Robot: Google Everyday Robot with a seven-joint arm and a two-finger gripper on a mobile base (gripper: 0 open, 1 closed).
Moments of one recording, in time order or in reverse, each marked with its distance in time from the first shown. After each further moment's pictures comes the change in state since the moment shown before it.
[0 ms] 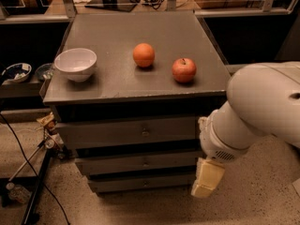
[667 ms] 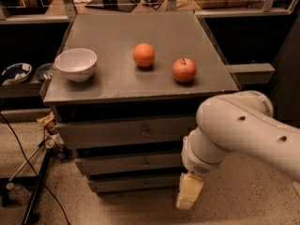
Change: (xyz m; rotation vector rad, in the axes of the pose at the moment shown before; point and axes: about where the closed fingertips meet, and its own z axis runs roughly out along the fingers) arm -0.008 0.018 0.081 -0.095 0.015 -0.009
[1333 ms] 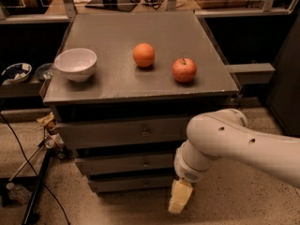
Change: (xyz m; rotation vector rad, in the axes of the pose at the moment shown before) arm 0.004 -0.001 0.074 -0.077 -0.025 0.034
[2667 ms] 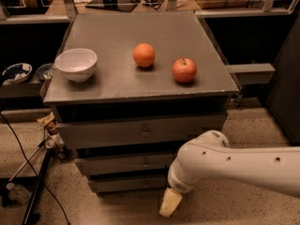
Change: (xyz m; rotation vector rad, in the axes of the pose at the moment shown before) arm 0.010 -0.015 0.083 0.063 -0.001 0.120
